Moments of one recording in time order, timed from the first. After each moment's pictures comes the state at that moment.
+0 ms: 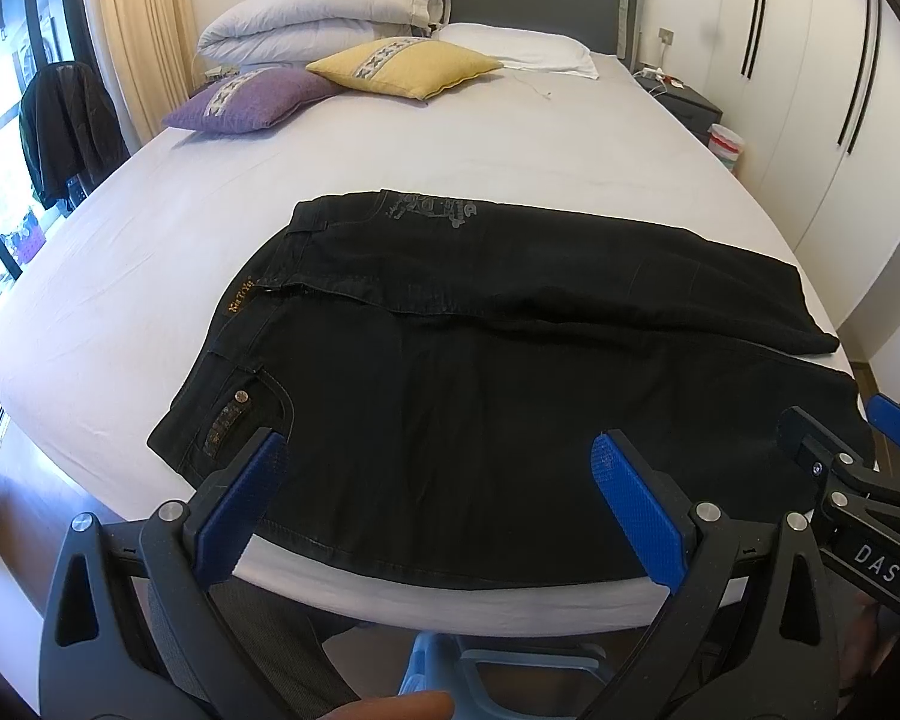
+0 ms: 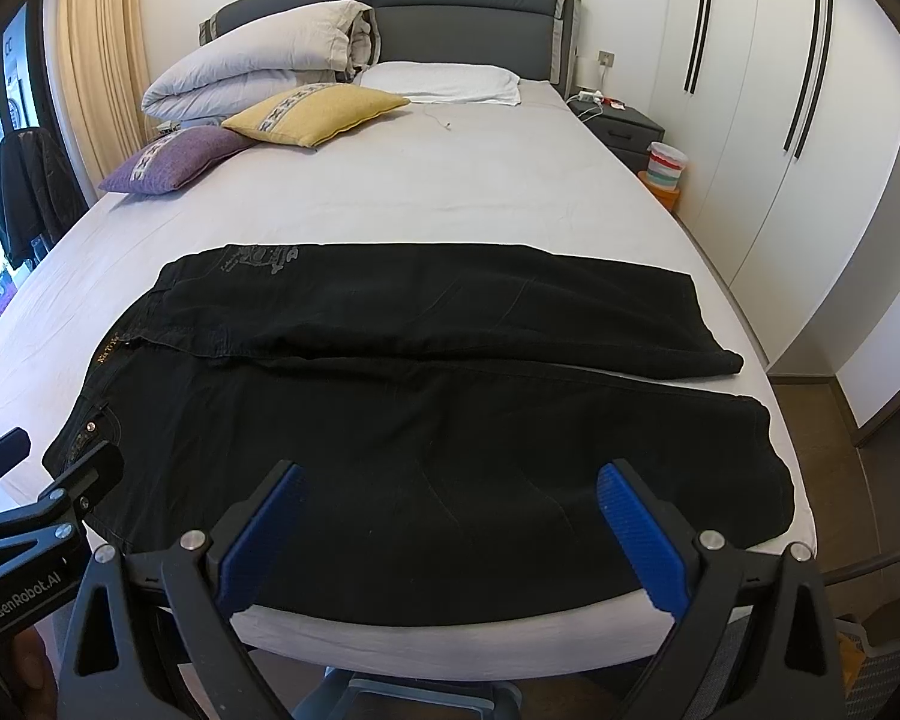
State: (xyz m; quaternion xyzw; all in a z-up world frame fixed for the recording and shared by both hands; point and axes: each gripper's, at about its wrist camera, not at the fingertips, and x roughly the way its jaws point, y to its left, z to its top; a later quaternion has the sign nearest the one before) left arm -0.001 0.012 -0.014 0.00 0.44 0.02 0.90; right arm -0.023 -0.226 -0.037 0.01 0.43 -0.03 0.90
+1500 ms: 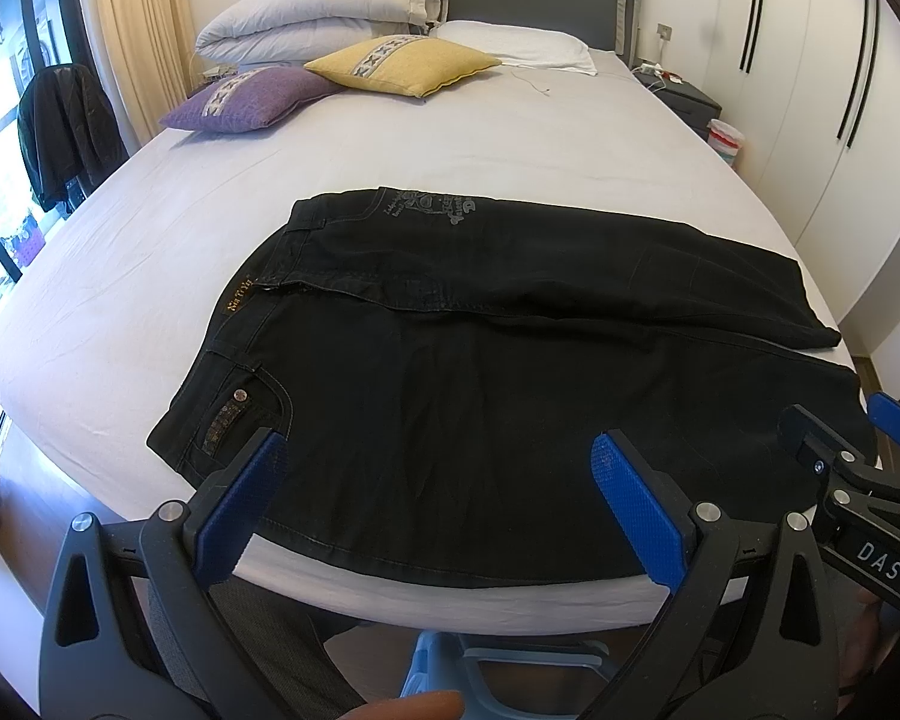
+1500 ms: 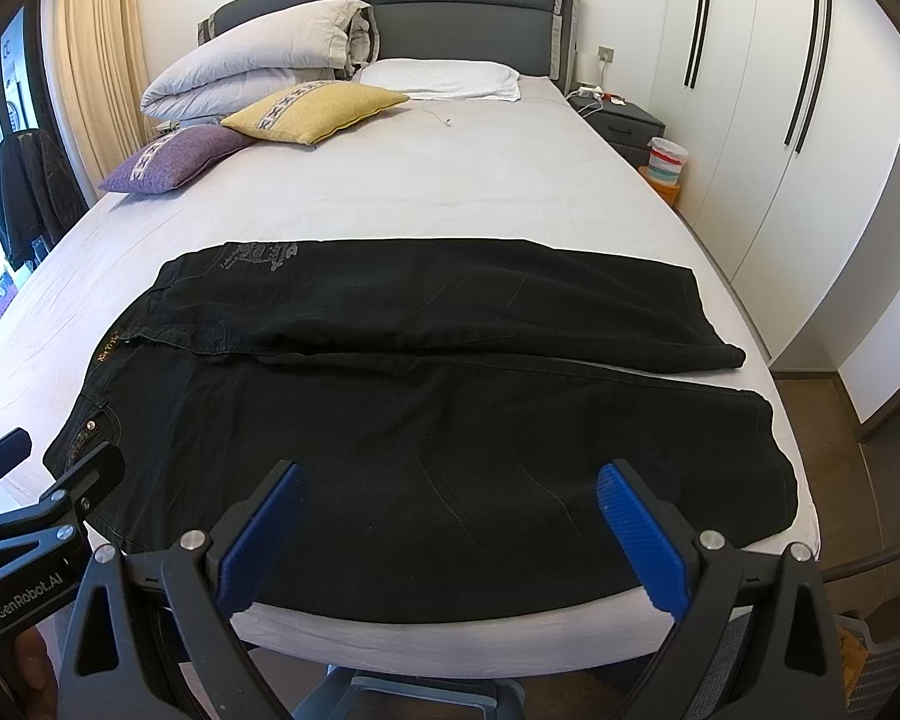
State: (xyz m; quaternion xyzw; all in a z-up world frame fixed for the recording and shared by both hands) left arm -0.003 0.011 -0.019 0.00 0.44 0.02 0.90; right arm -0.027 -0.223 -0.043 0.01 0.43 -0.02 0.90
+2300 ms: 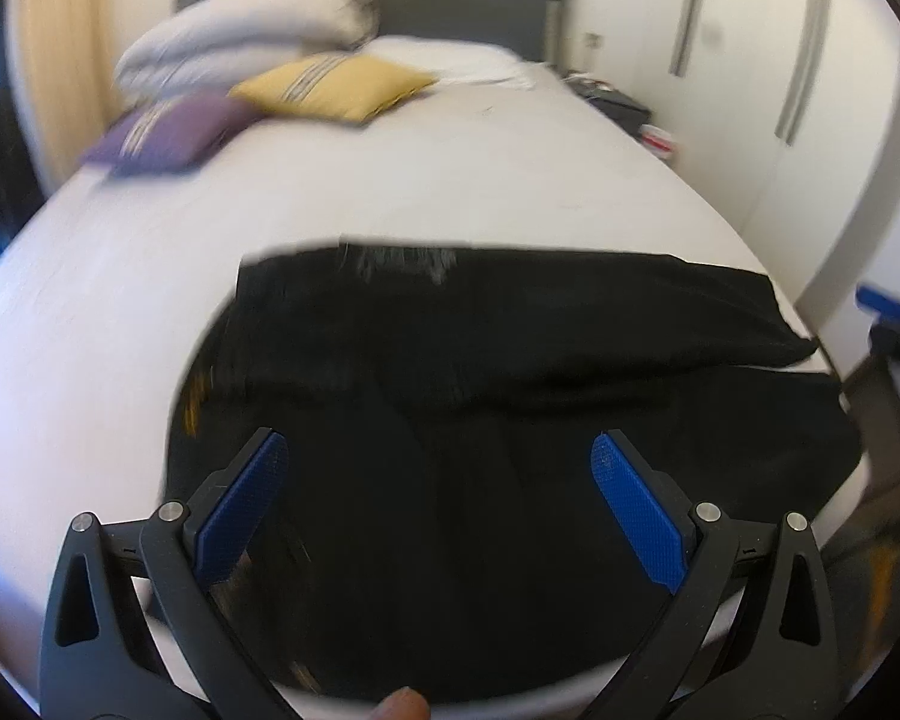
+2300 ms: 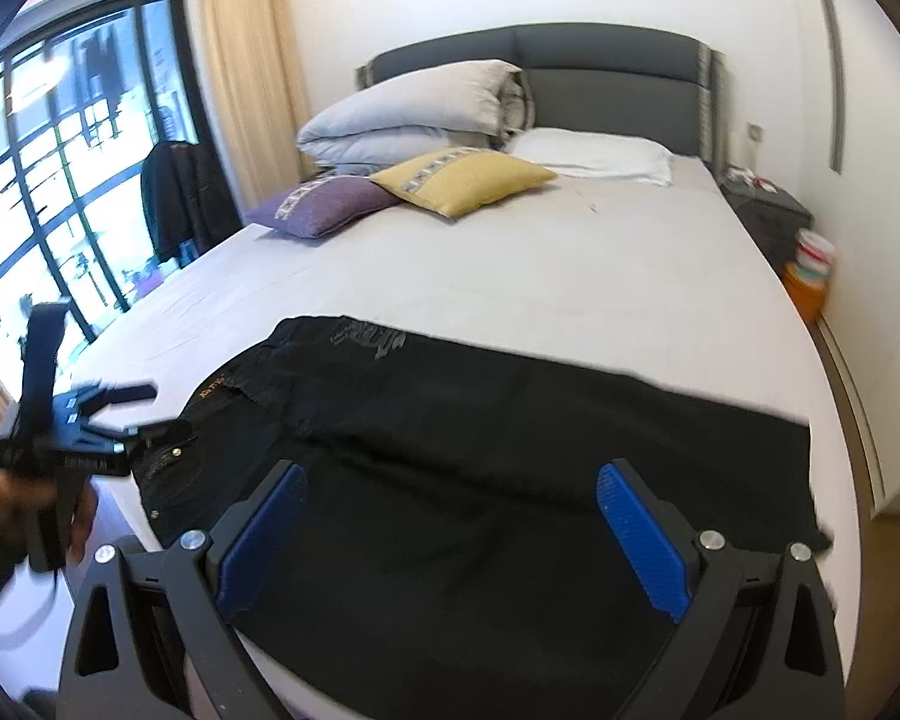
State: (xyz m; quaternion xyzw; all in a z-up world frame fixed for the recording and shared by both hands) left arm 0.098 0.078 -0.026 0.03 0.41 -0.10 0.91; right arm 0.037 -0.278 -0.015 0.00 0.34 0.20 0.92
